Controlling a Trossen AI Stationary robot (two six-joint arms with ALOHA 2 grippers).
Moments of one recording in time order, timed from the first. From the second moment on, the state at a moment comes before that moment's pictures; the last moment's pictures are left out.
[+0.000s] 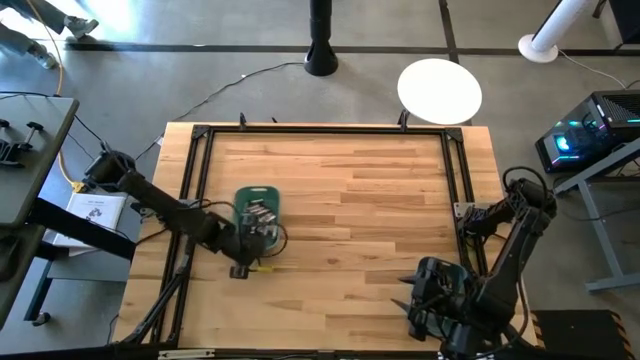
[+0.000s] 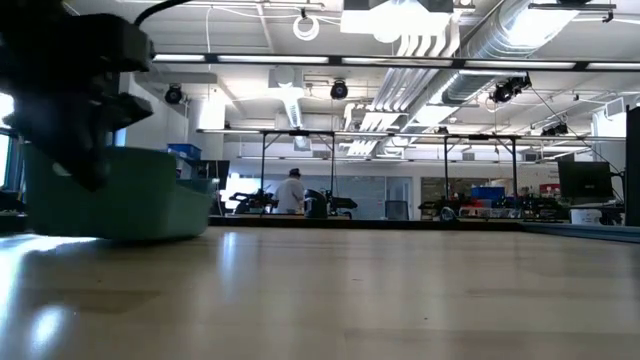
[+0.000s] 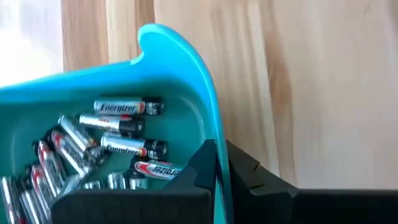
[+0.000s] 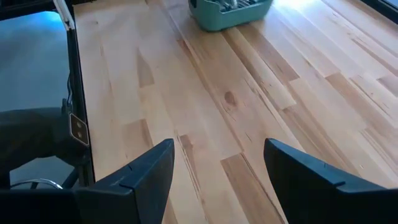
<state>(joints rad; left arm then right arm) -0.49 1.31 0.69 -0.58 -0.26 -0.31 1.03 1.65 1.42 -1.10 0.87 1.33</state>
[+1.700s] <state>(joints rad) 0.39 1.70 0.88 -0.06 -0.04 0.58 0.85 1.65 1.42 -1.10 0.72 1.14</state>
